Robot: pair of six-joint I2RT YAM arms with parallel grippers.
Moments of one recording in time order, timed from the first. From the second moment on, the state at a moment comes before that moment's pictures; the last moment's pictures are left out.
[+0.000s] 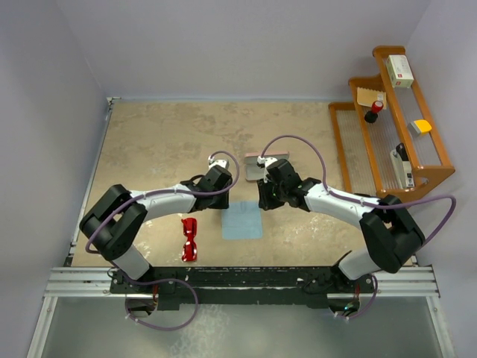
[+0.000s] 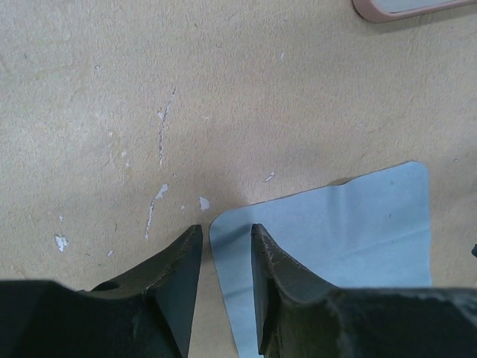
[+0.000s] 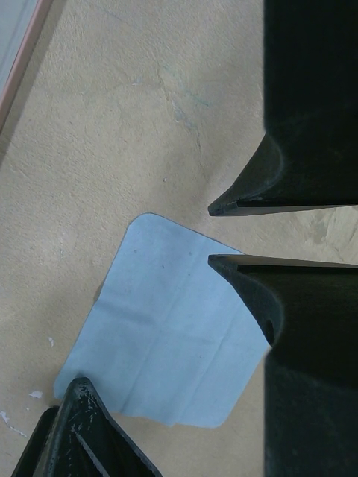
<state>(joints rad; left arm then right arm) -0.75 1.62 0.83 -0.17 -0.18 -0.62 0.67 1.49 0.81 -0.25 -0.06 0.30</state>
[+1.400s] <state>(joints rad) -0.83 1.64 0.85 -0.20 -0.29 -0.67 0.67 1.48 0.79 -0.25 -0.06 0.31</state>
